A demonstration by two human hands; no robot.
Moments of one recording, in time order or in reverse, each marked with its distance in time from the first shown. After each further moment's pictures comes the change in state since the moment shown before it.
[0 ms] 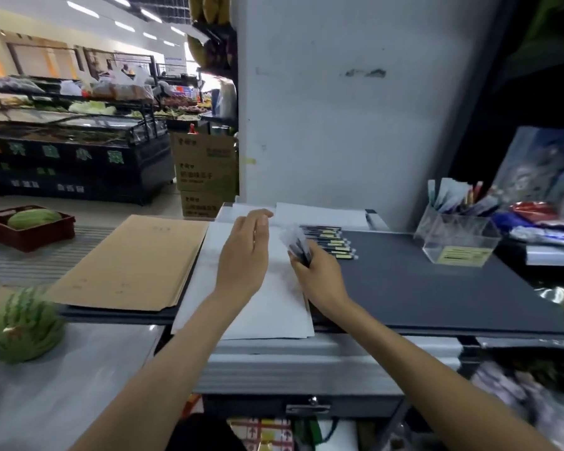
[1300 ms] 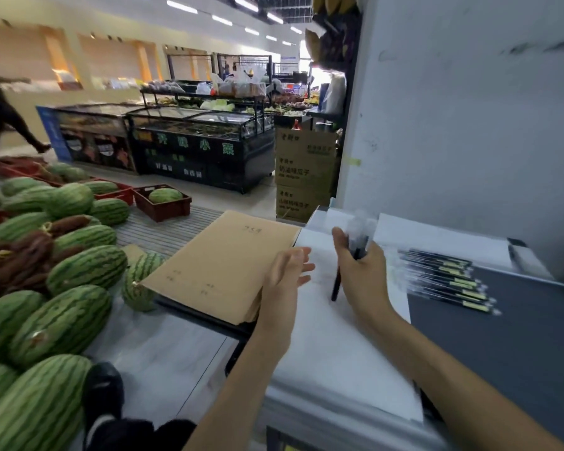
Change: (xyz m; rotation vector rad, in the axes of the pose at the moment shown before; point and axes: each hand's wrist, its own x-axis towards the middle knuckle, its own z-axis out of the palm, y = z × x) left_hand -0.010 -0.053 -0.035 -0.593 0.267 -0.417; right_hand 0.062 -0.050 0.097 0.528 0.000 -0.012
